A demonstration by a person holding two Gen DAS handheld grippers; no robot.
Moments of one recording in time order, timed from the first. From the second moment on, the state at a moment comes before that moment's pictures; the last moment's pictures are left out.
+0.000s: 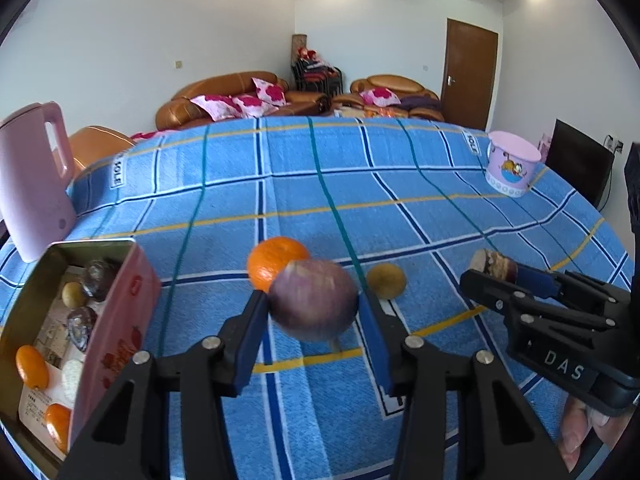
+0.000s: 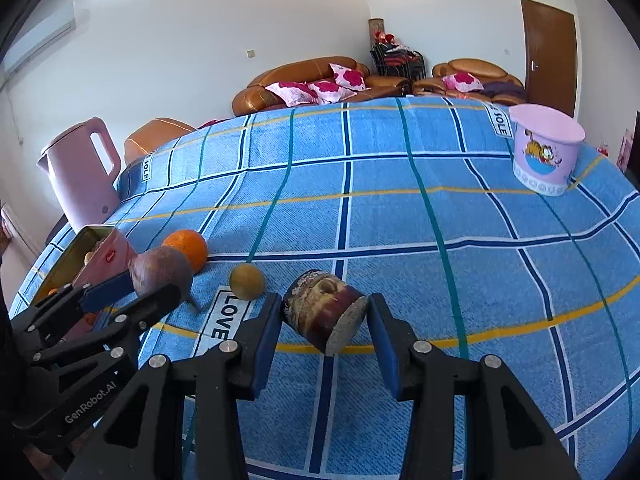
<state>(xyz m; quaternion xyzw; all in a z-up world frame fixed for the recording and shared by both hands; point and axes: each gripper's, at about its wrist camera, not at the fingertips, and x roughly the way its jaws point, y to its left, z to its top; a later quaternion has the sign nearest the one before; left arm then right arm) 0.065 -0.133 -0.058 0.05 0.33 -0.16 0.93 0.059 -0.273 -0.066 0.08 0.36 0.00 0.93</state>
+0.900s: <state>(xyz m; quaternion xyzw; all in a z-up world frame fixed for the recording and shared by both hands) 0.086 -0.127 -0.074 0.02 0.39 -0.17 0.90 0.058 -0.270 -0.064 0.07 0.35 0.01 0.93</state>
